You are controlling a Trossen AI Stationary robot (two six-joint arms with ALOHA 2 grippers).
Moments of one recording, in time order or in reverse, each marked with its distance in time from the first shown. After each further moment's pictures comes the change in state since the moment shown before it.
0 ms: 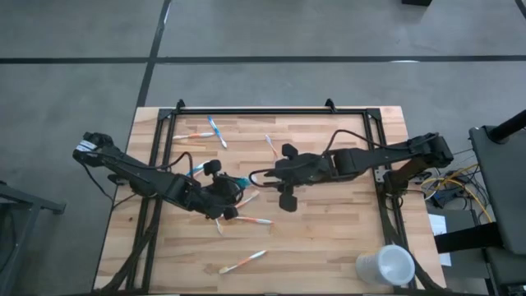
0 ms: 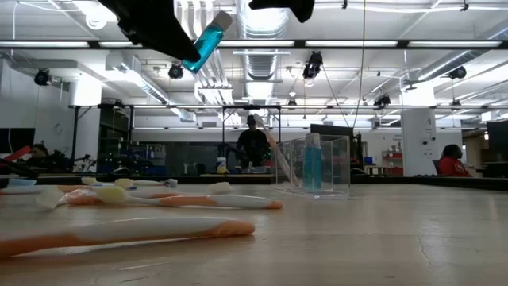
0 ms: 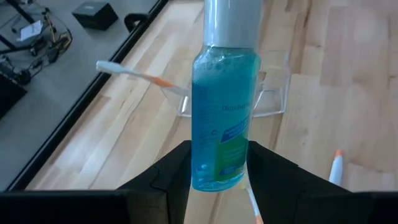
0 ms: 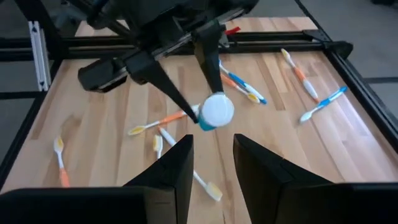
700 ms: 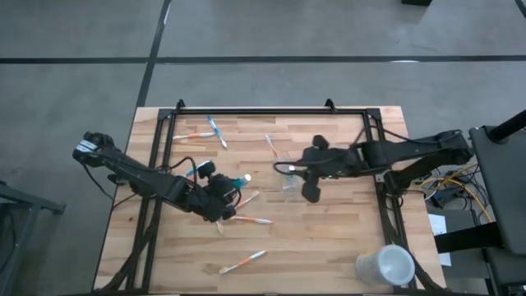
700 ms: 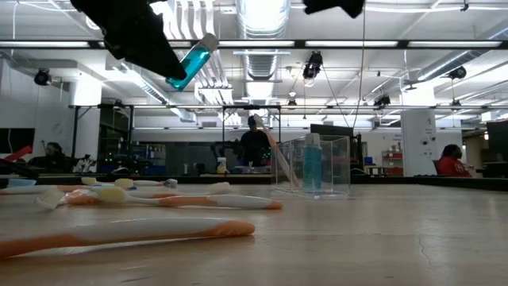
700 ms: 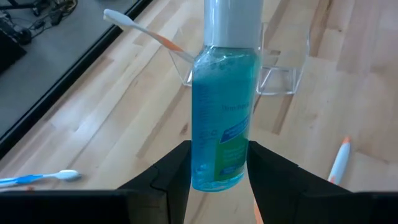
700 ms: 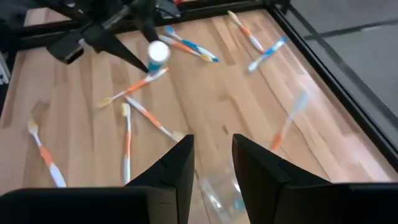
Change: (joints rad) left arm -0.013 0.000 -0.039 -0.088 -0.004 -0.215; right arm 0.029 -0.213 -0.063 -0.274 0.142 0.169
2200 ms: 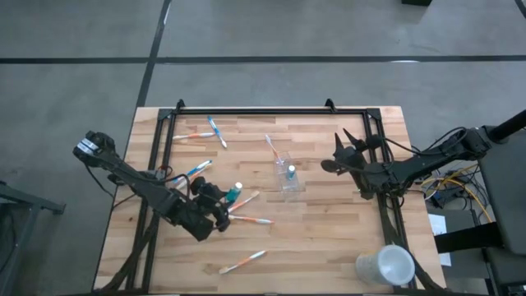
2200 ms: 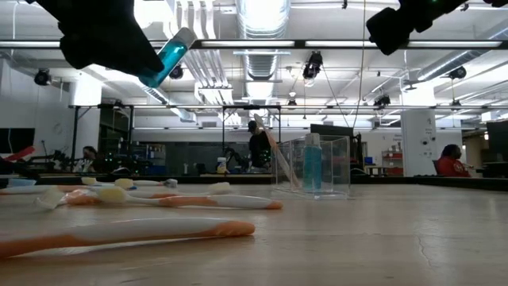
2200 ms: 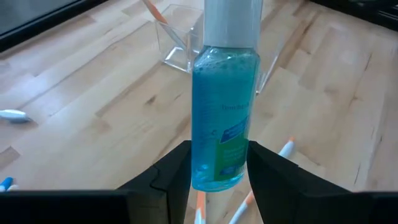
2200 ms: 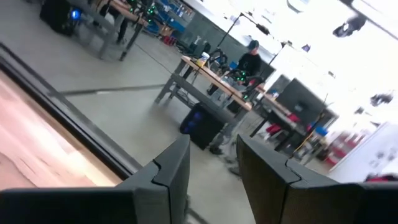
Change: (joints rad) left arm -0.170 0.000 -0.043 -0.017 -0.061 -0.419; right arm 0.143 -0.344 -0.738 1.025 1.222 -0.876
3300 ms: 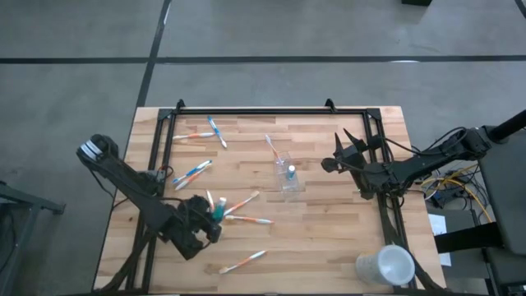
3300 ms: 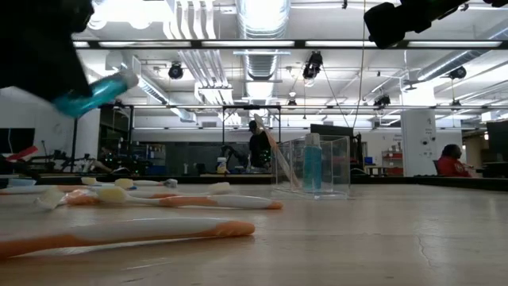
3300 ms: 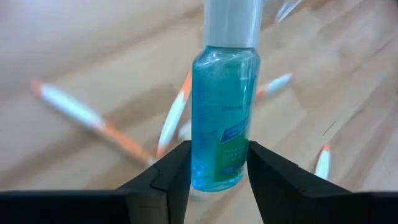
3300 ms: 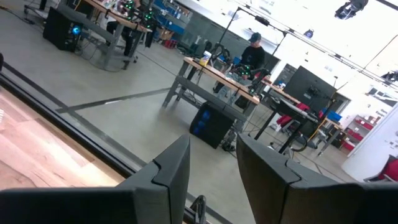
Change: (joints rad) left arm -0.172 0.061 0.000 -0.187 0.168 -0.696; right arm -0.001 0.000 0.000 0.001 0.000 0.146
